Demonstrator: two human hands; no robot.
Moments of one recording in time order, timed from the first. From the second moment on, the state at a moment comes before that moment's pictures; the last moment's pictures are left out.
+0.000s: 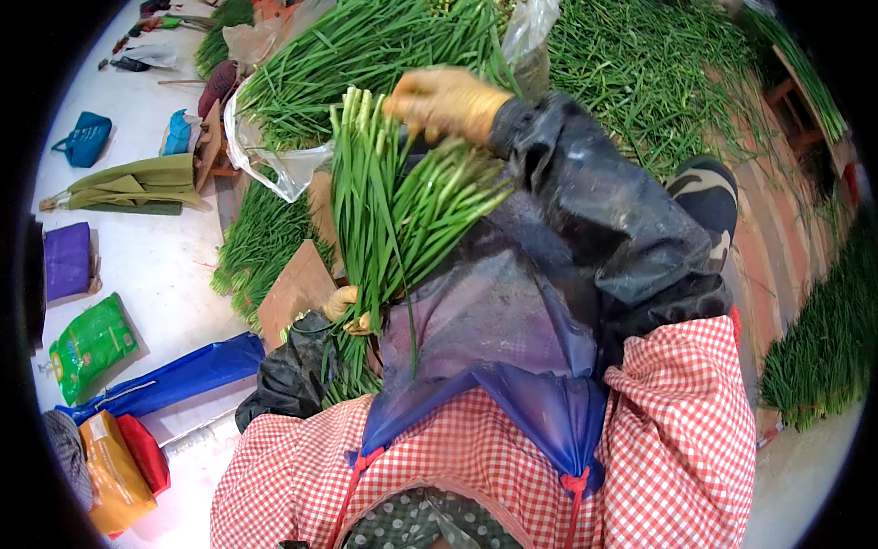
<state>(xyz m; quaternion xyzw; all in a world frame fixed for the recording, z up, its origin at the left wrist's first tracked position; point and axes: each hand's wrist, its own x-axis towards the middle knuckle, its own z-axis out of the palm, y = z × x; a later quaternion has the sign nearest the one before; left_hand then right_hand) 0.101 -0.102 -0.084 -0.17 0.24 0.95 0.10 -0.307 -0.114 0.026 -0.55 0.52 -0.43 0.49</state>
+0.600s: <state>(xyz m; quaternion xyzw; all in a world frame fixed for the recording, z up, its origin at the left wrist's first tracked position) 0.113 -0.062 -0.091 -0.21 0.19 0.96 -0.01 -0.338 -0.061 0.014 -0.43 0.52 -0.49 0.55</state>
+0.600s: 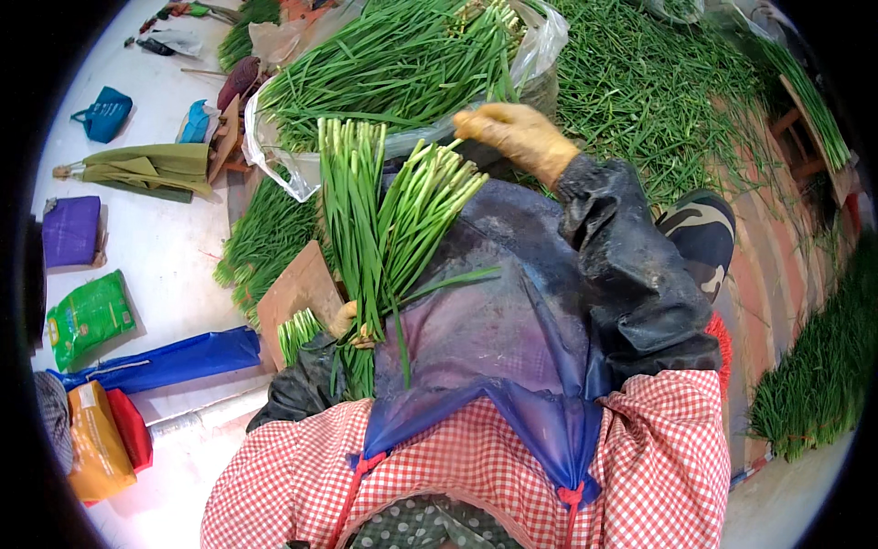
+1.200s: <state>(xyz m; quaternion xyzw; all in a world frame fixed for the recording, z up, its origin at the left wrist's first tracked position) 0.077 -0.063 -0.035 -0.31 0.35 0.88 0.04 -0.369 -0.063 -0.022 -0.58 0.78 -0.23 -0.05</state>
